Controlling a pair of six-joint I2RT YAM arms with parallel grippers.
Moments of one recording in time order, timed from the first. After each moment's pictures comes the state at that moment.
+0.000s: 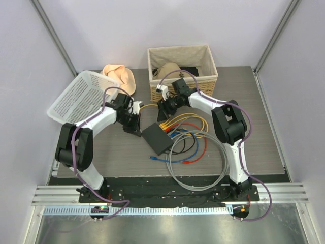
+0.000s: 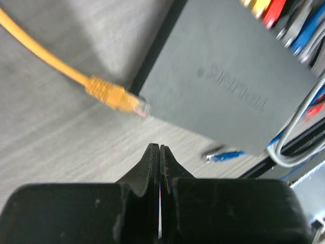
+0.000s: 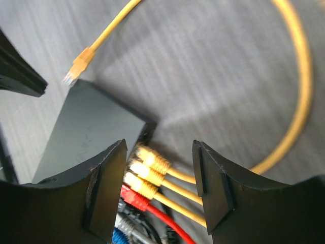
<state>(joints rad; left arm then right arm) -0.31 1.67 1.10 -0.64 0.42 -0.08 0.49 2.19 1.66 -0.42 -0.72 -0.20</state>
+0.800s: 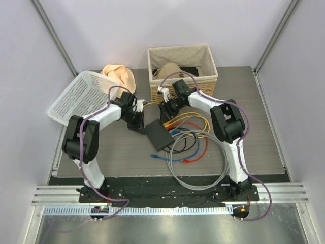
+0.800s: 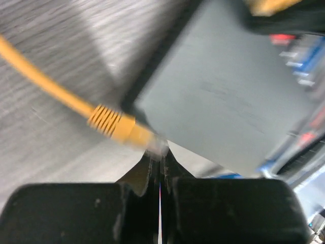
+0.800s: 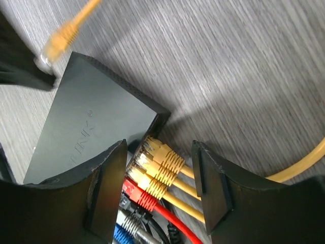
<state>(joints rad) -0.32 1.83 1.17 -0.59 0.43 -0.14 0.49 2.23 1.69 -0.50 -0.70 -0.24</state>
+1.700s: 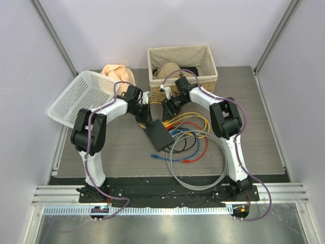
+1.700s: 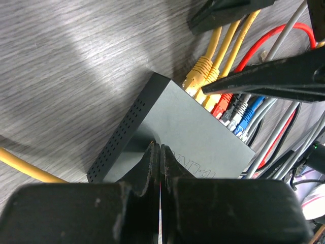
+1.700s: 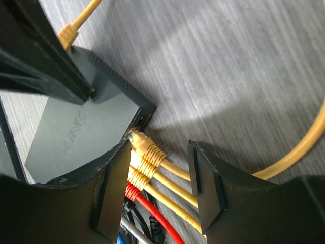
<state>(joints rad) -0.35 1.94 1.31 -0.48 0.51 -0.29 0.44 2.34 1.85 -0.67 -0.80 -0.32</state>
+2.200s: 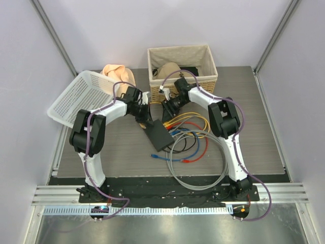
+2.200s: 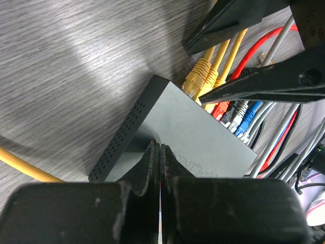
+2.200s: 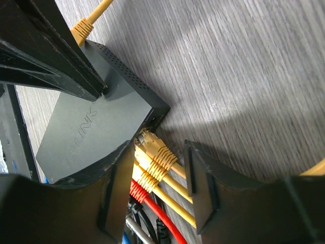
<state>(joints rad) -0.35 1.92 1.27 -0.42 0.50 -0.29 0.44 2.38 1.89 -0.74 -0.87 -0.37</state>
